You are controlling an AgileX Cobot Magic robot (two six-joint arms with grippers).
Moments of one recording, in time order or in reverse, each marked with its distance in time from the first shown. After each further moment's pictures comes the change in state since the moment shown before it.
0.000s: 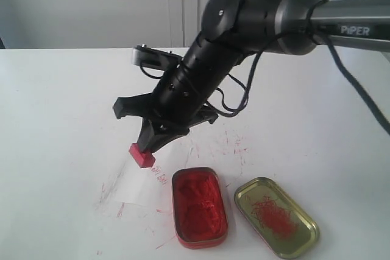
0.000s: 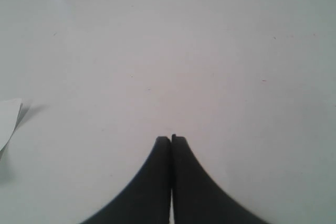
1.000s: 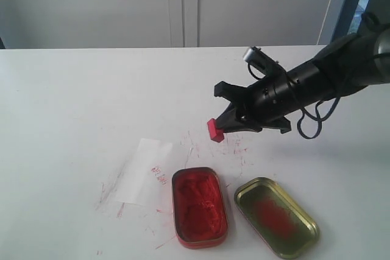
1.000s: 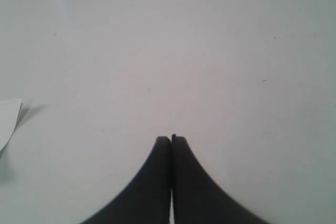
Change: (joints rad) left arm 0.000 0.000 0.000 0.000 0.000 0.000; right arm -0.376 -0.037 0.372 0.449 -0.274 -0.434
